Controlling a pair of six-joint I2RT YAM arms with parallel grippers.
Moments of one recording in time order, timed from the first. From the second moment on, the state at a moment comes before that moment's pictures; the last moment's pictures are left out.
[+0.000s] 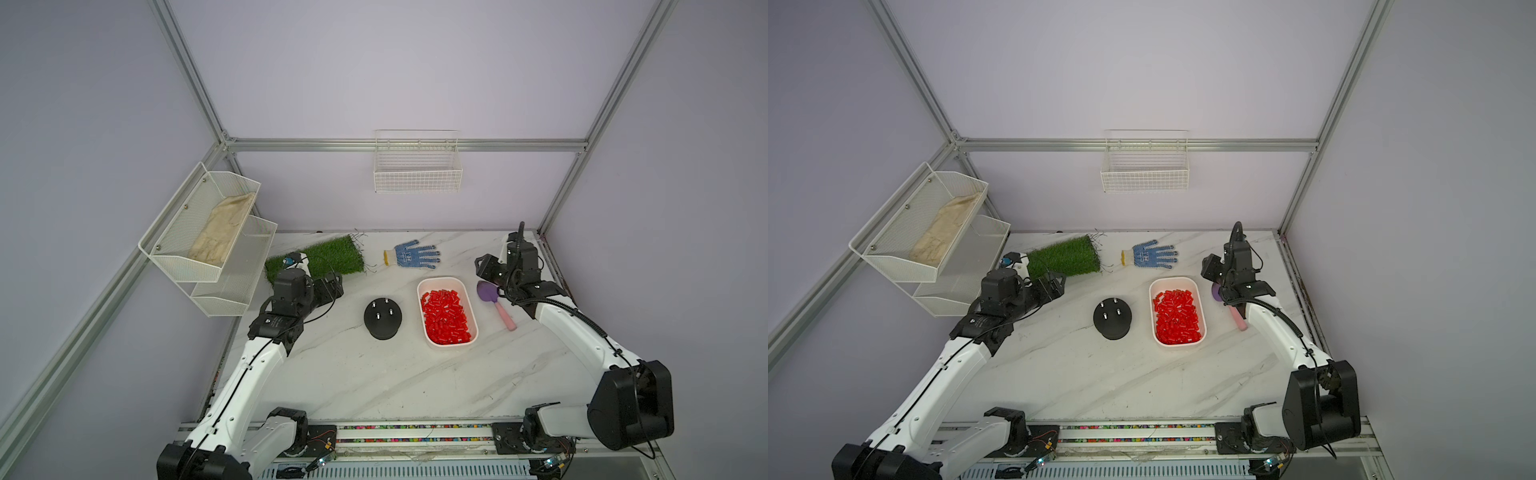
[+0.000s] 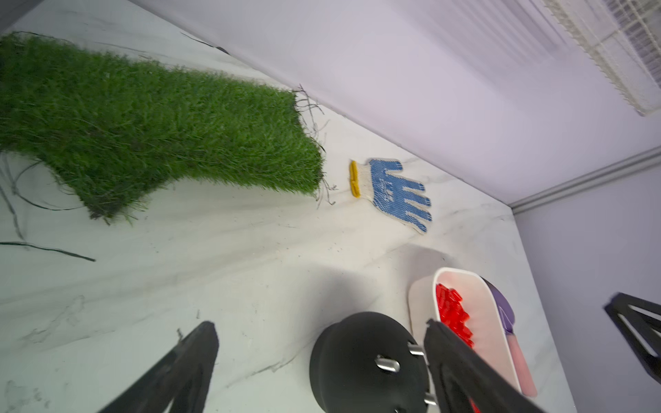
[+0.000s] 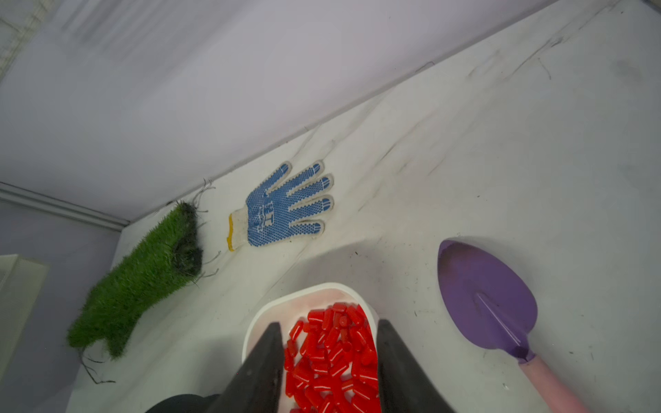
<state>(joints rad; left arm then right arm) -0.17 1.01 0.87 -0.38 0.10 -0.59 0.21 1.39 1.06 -0.26 -0.04 0.55</state>
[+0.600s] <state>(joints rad) -0.43 1.05 0.87 -0.47 0.15 -0.73 0.40 1.71 1.16 -0.42 -0.10 0.47</state>
